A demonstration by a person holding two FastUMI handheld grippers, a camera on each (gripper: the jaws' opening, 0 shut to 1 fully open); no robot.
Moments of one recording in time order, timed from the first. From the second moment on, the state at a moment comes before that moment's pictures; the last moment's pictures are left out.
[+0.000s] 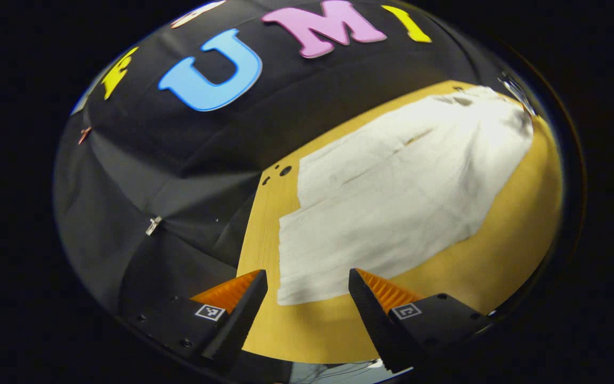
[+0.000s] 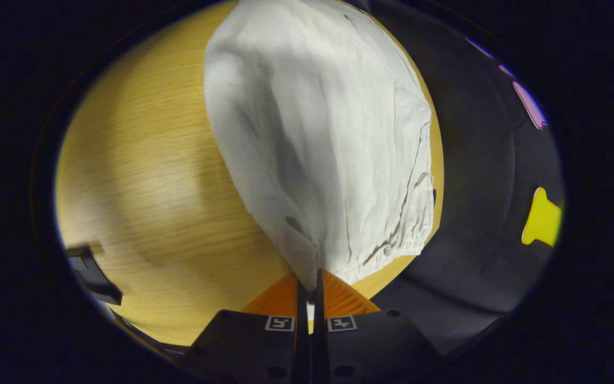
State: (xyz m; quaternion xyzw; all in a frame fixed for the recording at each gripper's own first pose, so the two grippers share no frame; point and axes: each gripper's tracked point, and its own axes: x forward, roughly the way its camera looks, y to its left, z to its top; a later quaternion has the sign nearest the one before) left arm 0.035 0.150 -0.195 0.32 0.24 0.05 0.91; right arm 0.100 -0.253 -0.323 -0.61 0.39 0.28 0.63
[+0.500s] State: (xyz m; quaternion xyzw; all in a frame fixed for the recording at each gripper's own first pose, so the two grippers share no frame) left arm 0.048 0.218 -0.262 0.51 0.34 -0.07 0.79; right arm 0.095 -0.246 -0.321 -0.63 0.36 0.34 0.60
